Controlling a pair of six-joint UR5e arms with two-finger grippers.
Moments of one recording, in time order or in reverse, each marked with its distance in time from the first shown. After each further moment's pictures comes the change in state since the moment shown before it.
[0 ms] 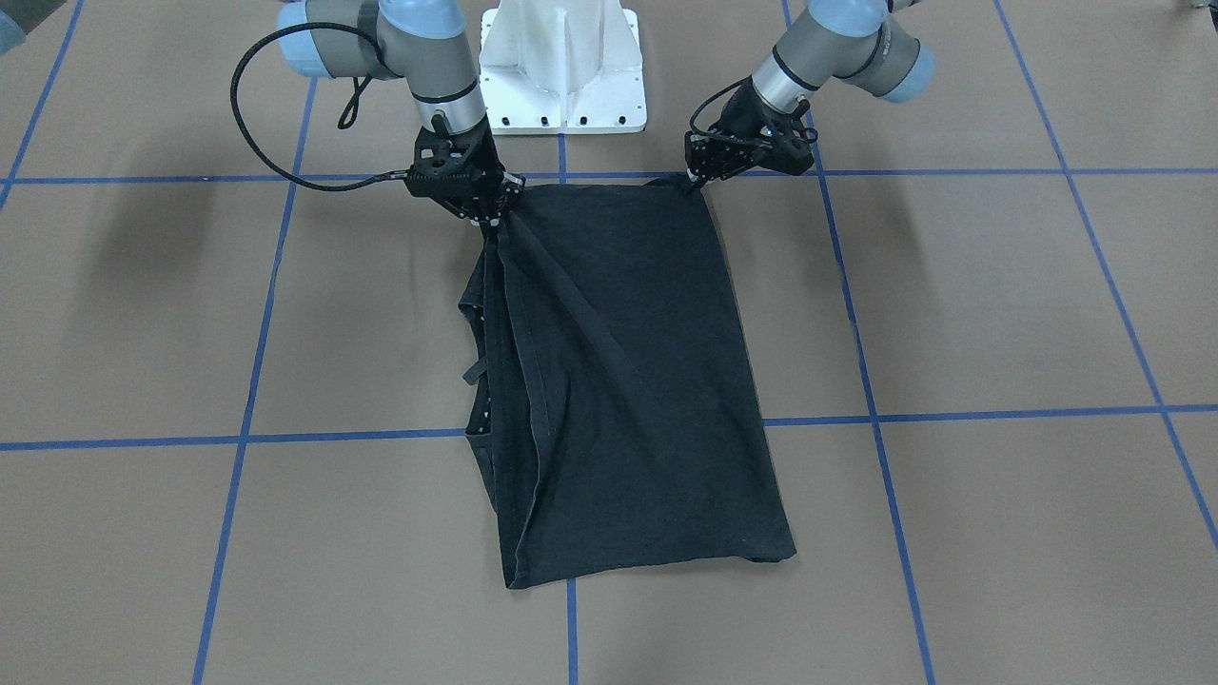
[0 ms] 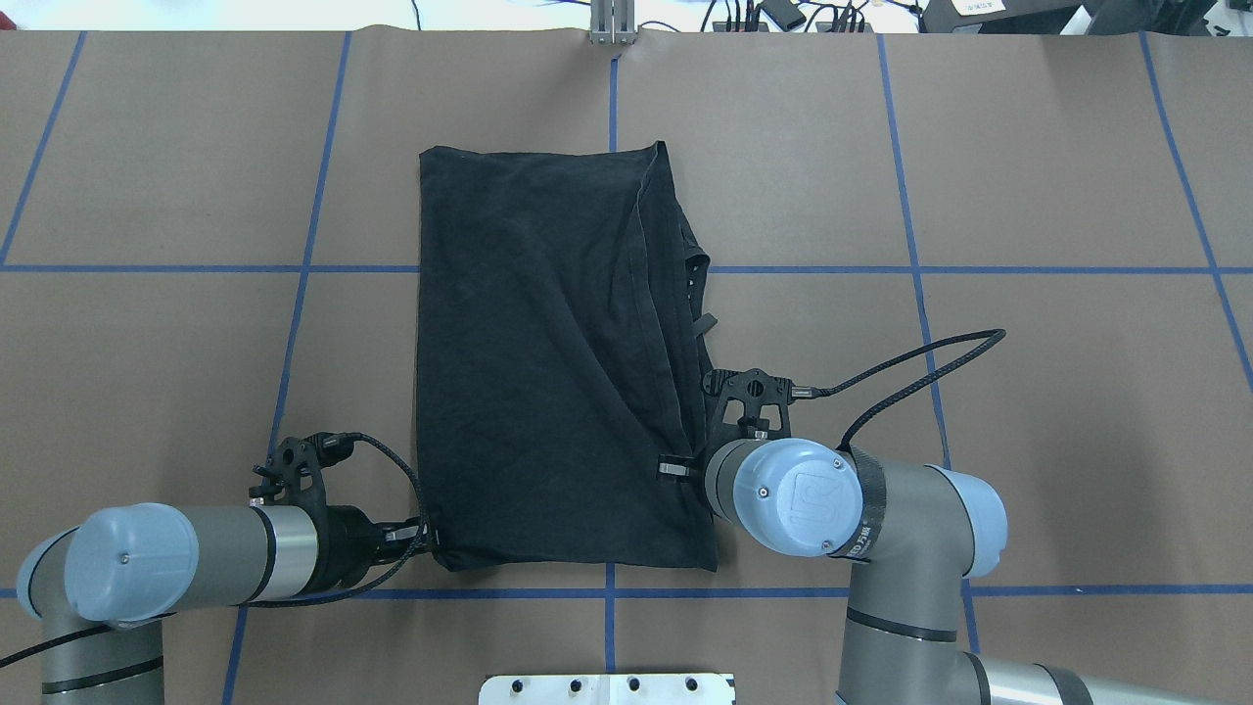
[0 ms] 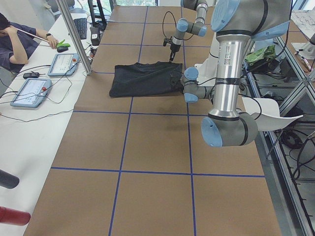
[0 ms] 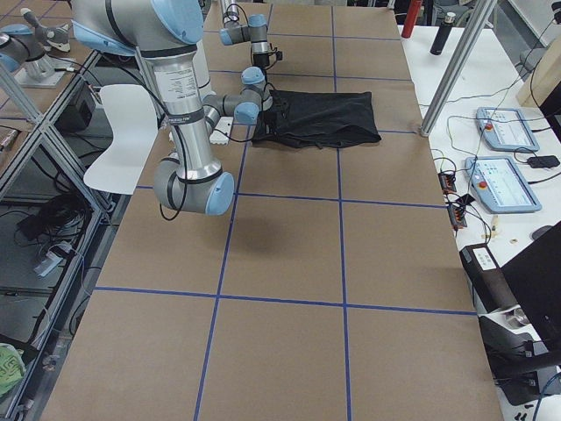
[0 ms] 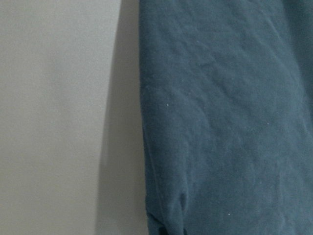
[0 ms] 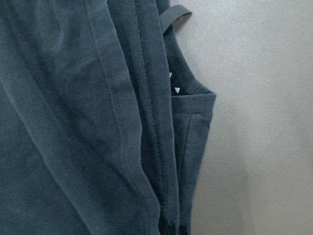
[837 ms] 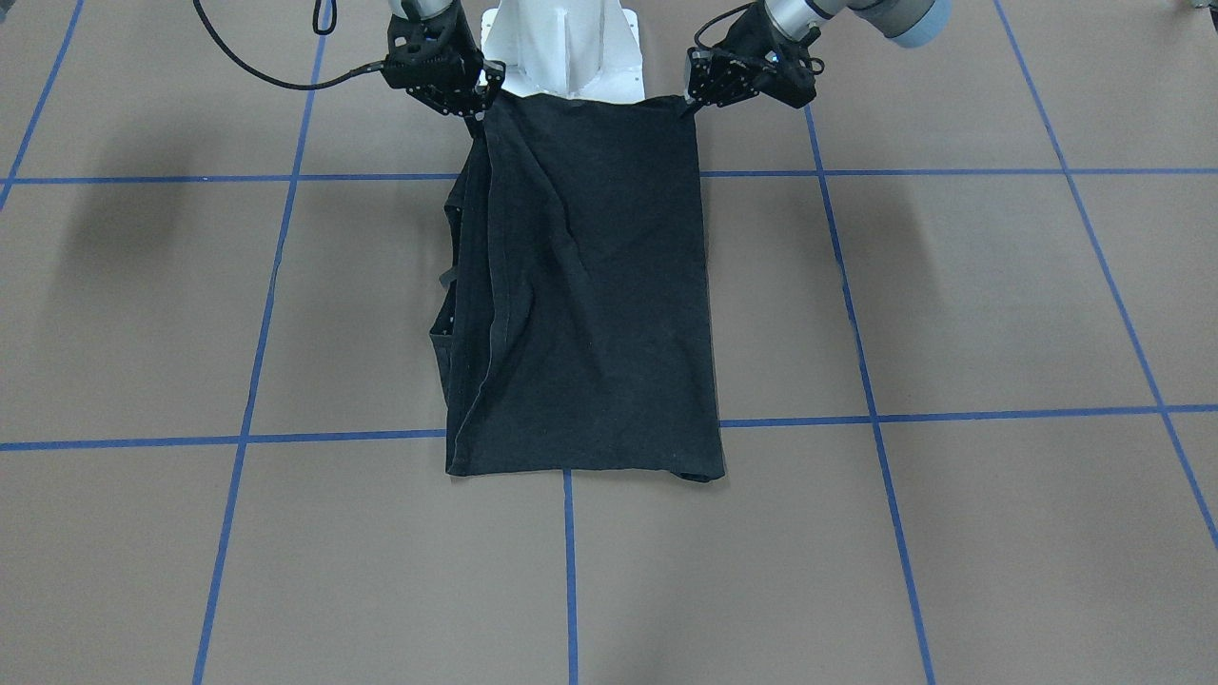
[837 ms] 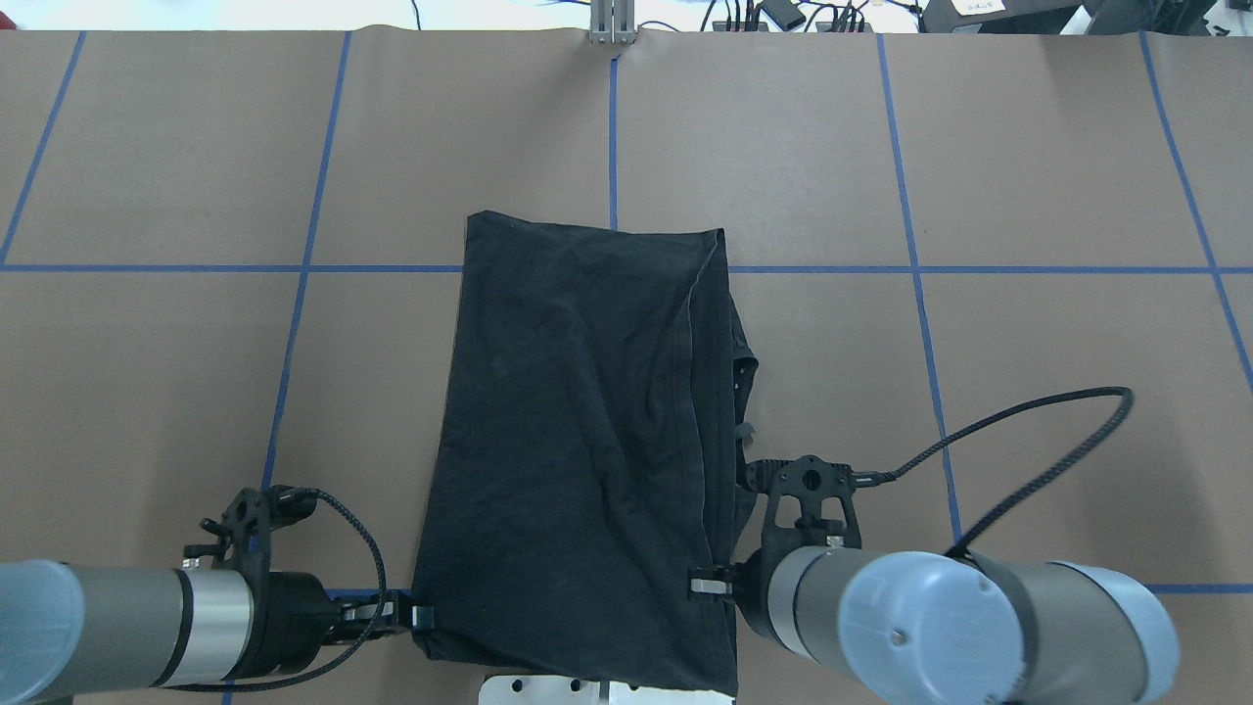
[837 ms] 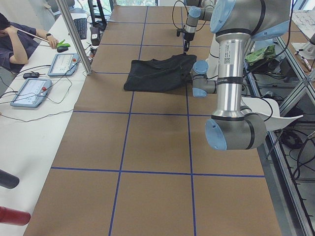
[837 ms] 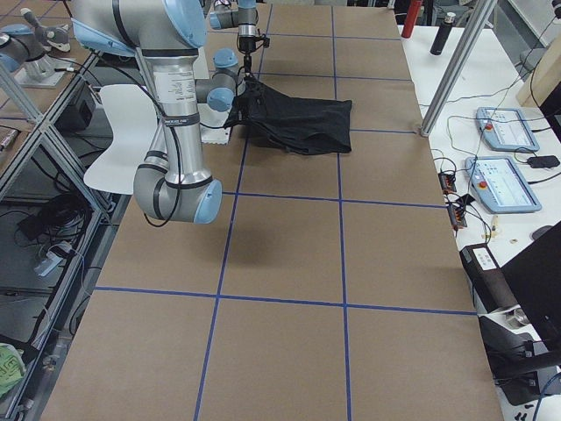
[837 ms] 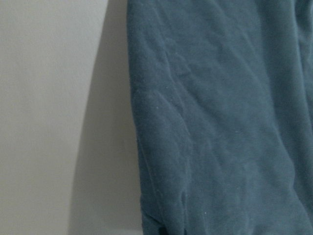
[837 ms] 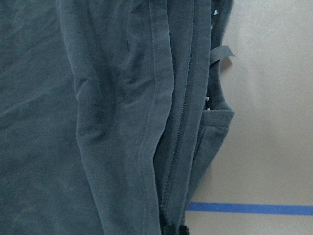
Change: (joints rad) left arm 0.097 0.132 -0.241 -0.001 -0.030 -0.009; right arm -0.155 -0.147 0.350 -0.150 -0.001 0.015
